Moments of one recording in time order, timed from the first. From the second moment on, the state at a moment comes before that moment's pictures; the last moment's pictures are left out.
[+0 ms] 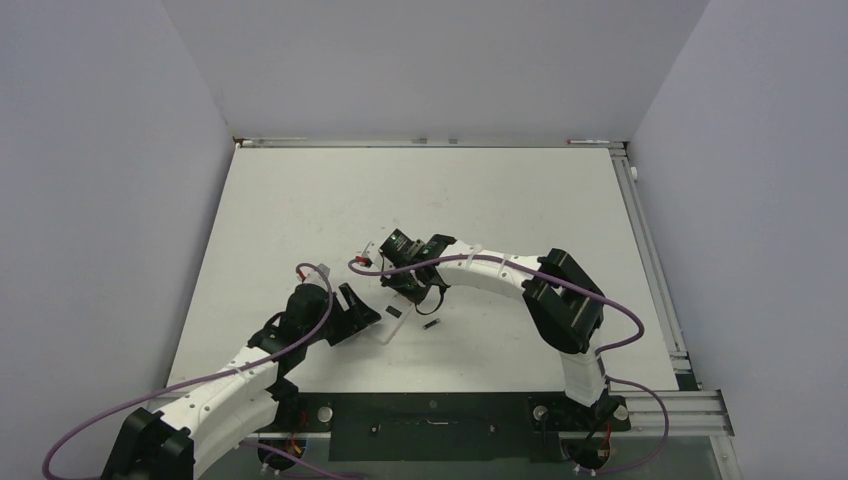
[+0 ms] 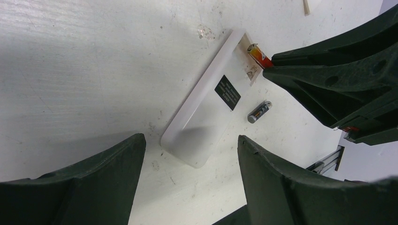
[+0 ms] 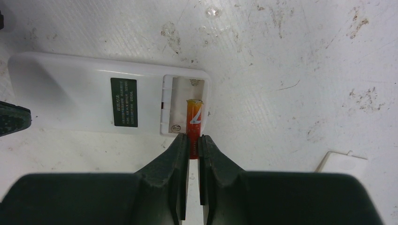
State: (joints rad) left arm -0.49 0.81 0.22 -0.10 0.13 -0.97; right arm 0.96 1.96 1.44 -0.64 0.00 -0.17
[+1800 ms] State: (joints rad) left arm -0.49 0.83 0.21 -0.06 0.14 -0.97; right arm 0.98 1.99 1.46 -0.64 0.05 -0.11
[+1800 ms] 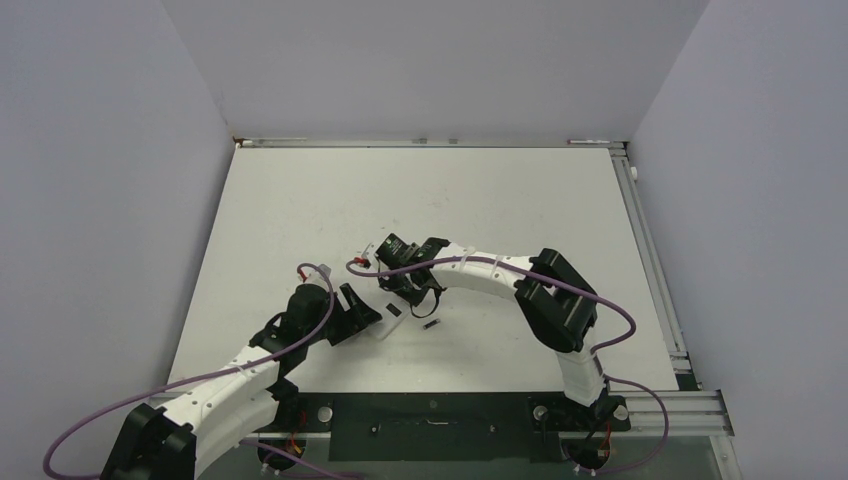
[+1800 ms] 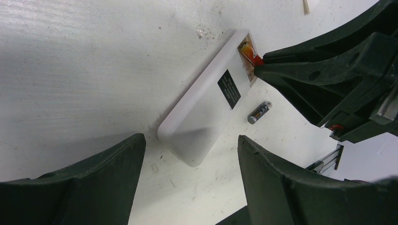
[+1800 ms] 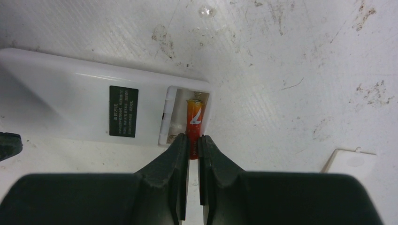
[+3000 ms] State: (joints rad) left arm -0.49 0.88 0.22 -0.05 0.15 -0.96; right arm 0.98 1.99 1.47 -0.63 0.10 -0.05
